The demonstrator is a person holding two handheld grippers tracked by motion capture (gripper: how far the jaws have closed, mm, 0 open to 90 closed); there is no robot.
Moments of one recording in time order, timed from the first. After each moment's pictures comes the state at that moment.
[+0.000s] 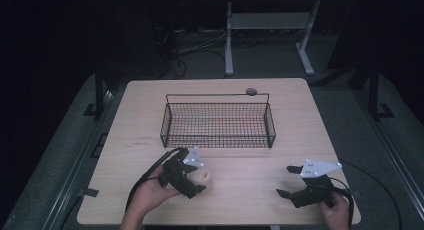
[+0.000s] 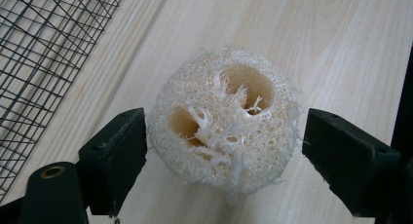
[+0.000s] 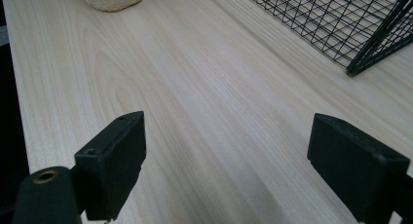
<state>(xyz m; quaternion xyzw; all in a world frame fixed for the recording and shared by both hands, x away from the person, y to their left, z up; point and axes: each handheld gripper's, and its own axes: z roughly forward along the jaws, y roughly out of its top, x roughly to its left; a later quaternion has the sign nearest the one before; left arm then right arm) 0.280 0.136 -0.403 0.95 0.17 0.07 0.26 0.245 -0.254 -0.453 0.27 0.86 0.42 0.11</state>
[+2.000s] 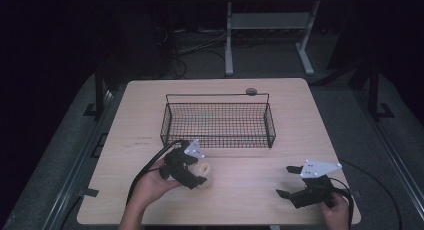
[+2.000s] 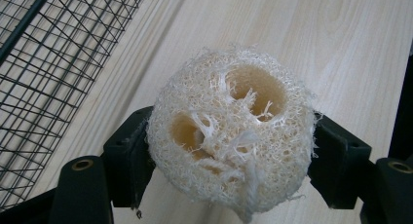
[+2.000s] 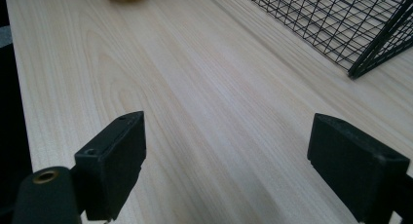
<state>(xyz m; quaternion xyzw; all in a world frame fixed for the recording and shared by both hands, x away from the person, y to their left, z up) 0.295 0.134 -0.388 0.95 0.17 0.06 0.26 0.244 -0.253 -0.452 0.27 0.86 0.42 0.11</state>
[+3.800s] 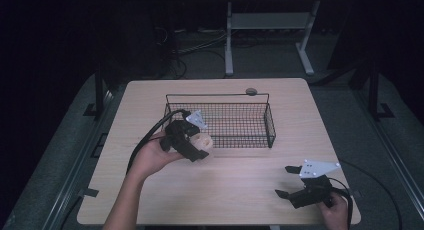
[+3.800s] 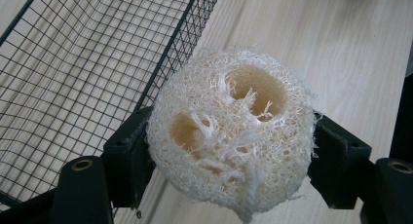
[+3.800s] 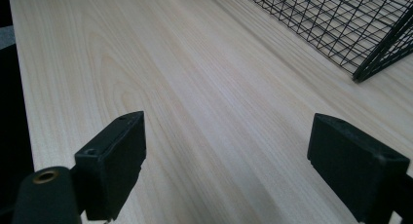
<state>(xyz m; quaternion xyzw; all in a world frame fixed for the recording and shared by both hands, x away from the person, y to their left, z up) 0.340 0.125 -0.325 0.95 0.17 0.06 0.26 0.245 -0.251 -0.452 0.26 0.86 0.42 0.11</state>
